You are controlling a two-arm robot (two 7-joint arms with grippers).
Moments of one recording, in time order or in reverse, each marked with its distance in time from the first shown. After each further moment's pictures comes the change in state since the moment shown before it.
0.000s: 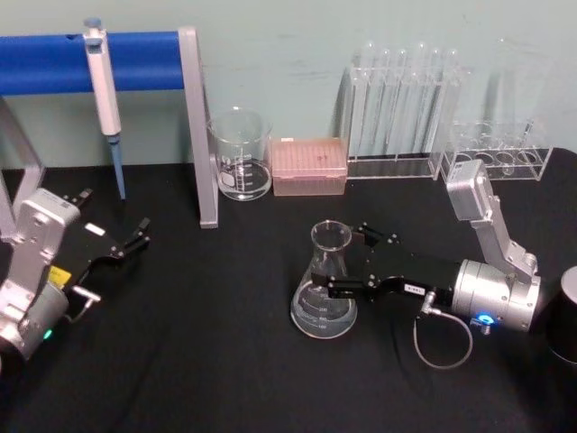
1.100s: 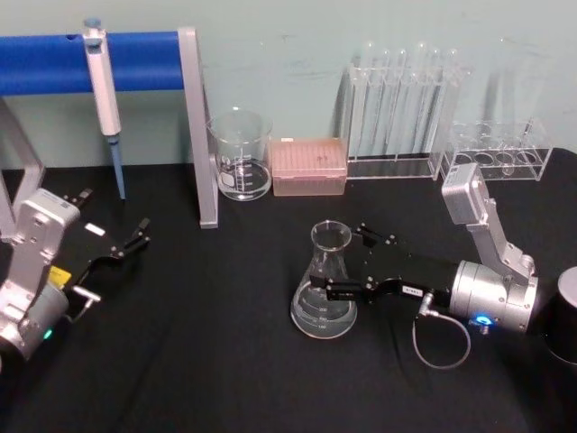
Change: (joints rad) left arm 0.000 0.000 0.000 0.000 0.000 0.000 0.000; right arm 0.005 -0.004 -0.008 0.007 -0.024 -0.019 -0.004
